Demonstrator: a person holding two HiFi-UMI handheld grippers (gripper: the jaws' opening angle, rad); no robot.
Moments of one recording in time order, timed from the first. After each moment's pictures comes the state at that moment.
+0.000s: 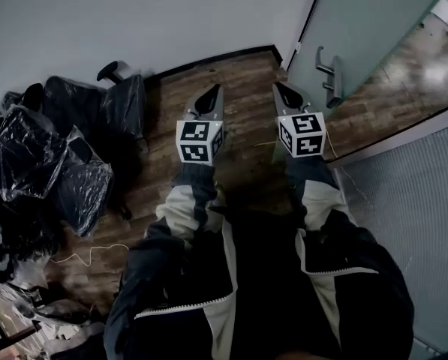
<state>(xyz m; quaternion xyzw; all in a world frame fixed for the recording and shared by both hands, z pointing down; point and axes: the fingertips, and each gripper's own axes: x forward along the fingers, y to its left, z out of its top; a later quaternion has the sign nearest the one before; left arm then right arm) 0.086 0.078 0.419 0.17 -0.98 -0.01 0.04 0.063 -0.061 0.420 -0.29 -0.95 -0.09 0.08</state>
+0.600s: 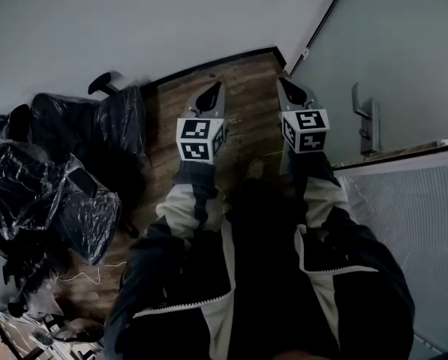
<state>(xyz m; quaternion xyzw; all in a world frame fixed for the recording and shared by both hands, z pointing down) -0.065 0.165 0.443 0.20 -0.98 -0.04 0.06 -0.090 0.021 0.437 -0.26 -0.95 -0.10 0.11</state>
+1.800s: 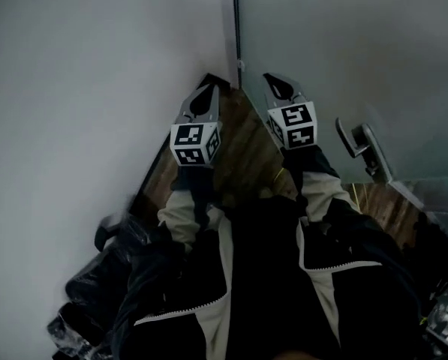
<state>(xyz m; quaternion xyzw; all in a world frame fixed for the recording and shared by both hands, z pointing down) -0.381 -0.017 0.411 0.49 -0.87 0.00 0.07 -0.333 -0.131 0.420 0.02 -0.99 -0.05 0.12</state>
